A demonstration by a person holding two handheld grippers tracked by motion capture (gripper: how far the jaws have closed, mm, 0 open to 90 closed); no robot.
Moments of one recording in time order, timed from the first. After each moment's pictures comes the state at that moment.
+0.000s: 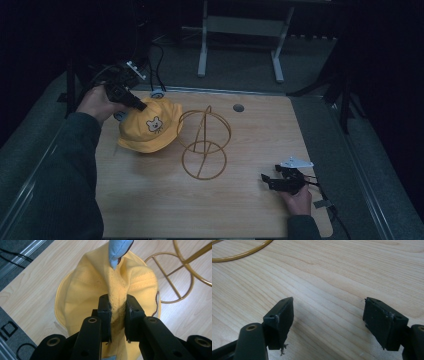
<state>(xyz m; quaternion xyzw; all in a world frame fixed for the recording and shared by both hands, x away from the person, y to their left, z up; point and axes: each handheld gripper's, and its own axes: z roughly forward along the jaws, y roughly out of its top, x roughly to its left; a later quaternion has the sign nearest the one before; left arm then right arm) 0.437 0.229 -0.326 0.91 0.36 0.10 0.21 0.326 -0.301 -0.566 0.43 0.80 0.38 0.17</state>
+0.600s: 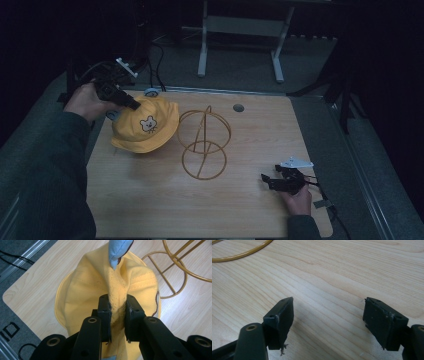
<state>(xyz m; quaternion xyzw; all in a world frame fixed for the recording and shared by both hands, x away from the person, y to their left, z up) 0.423 0.242 -0.309 0.91 0.35 0.10 0.21 0.326 -0.301 -0.566 0.43 0.80 0.38 0.16</state>
